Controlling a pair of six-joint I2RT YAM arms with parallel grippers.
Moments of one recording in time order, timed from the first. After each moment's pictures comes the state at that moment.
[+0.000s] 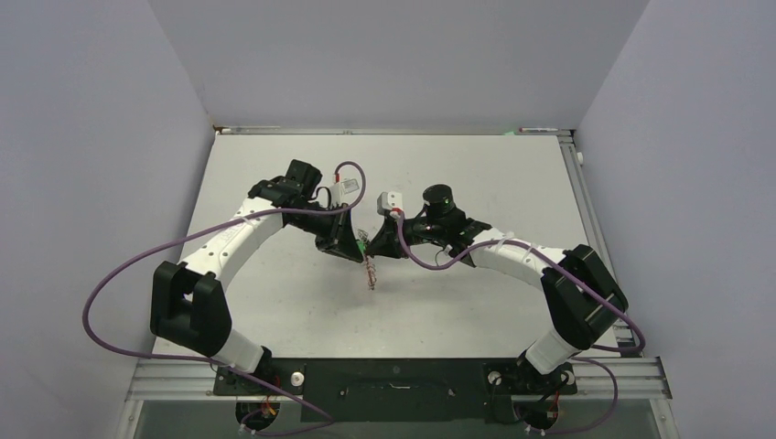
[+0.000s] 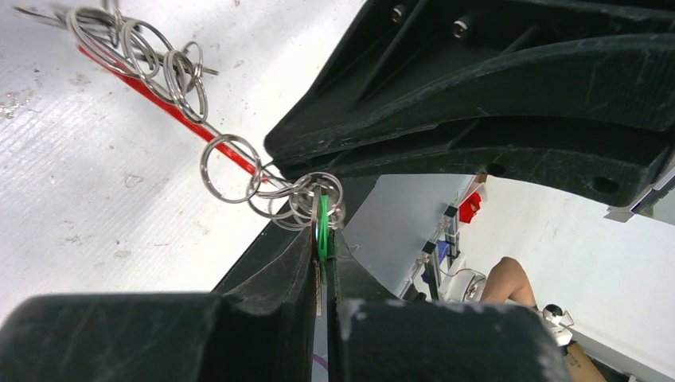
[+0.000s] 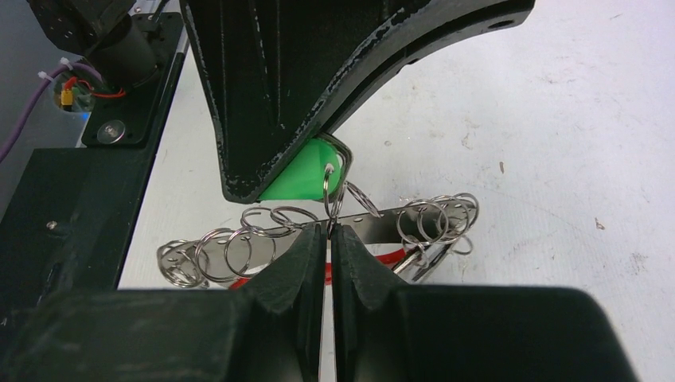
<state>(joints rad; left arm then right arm) -0.38 1.52 1.23 -0.92 0.85 -0.24 0.67 1.59 0.94 0.26 -0.92 -0.26</state>
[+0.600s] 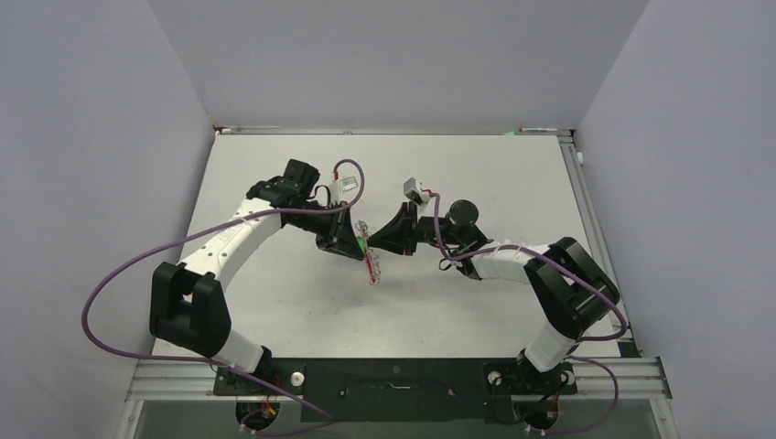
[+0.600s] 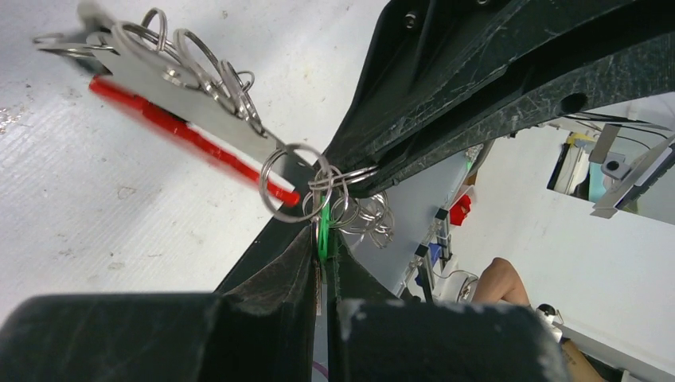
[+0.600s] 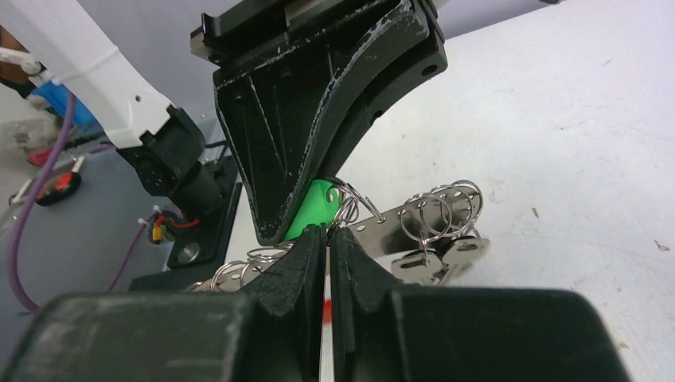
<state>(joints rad) -0.36 1.52 1.22 -0.87 0.88 -0.25 0.61 1.64 0.74 1.00 -0.94 0.38</state>
